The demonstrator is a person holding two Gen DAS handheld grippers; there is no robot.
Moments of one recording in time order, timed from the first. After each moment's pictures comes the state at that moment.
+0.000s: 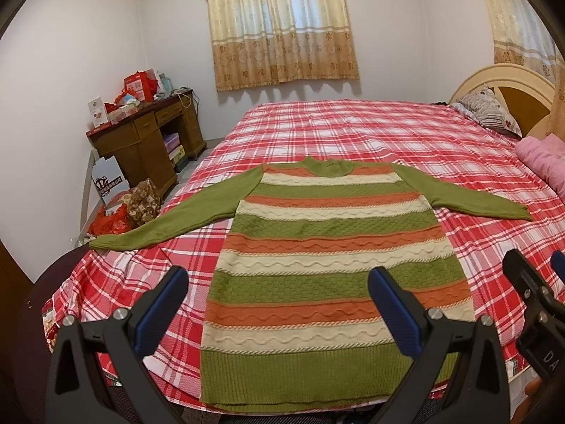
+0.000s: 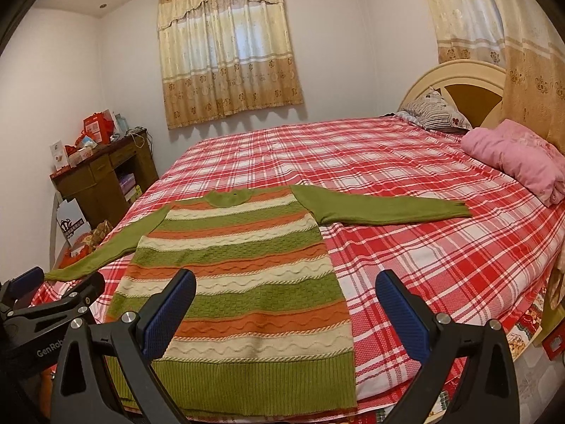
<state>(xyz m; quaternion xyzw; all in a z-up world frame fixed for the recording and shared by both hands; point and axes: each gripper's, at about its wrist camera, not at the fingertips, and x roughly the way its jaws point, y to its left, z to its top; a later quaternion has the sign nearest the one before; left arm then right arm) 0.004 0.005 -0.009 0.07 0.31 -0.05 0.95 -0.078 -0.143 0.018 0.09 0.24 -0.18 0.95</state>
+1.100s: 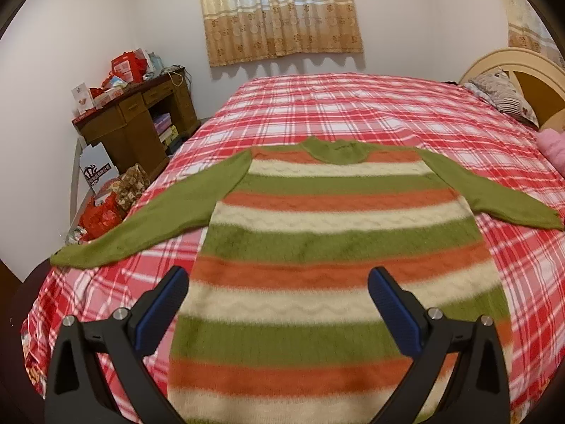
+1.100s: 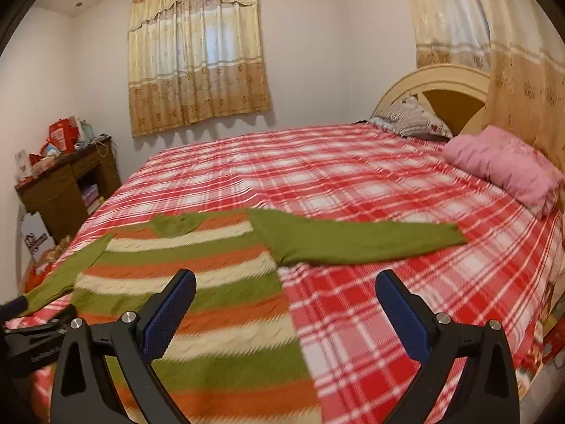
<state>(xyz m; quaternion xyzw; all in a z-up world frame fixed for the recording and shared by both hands) 0.122 -0.019 -0.051 0.08 0.35 -0.05 0.93 0.020 -0.219 0.007 0.07 0.23 -0.26 0.94</state>
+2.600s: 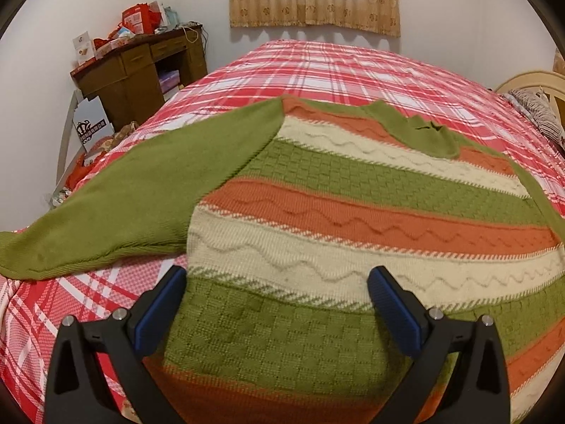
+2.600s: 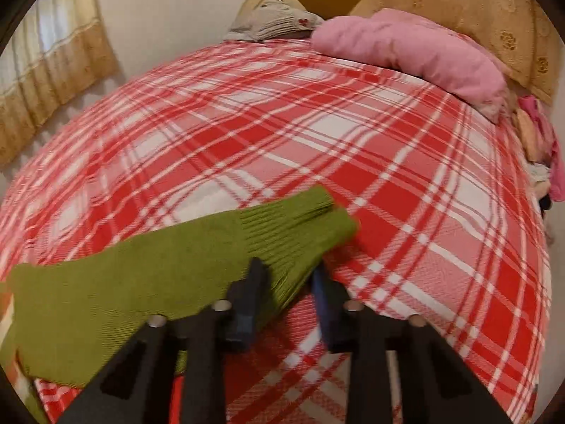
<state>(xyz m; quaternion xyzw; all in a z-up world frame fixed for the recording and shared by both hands) 0.253 0.012 -0.140 0.02 0.41 -0.02 0.91 0.063 -0.579 -0.099 0.22 0.34 -0.44 0.80</state>
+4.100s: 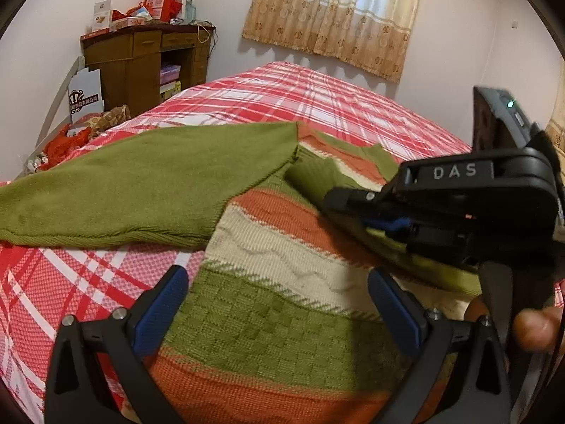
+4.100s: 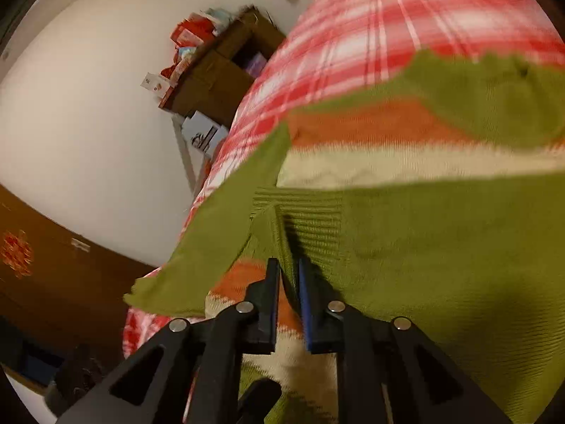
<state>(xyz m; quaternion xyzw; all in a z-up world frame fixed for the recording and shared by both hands) 0.246 0.051 -0.137 -0.10 0.36 -0.06 0.92 0.398 -0.105 -0.156 0.28 0.48 0.23 0.80</state>
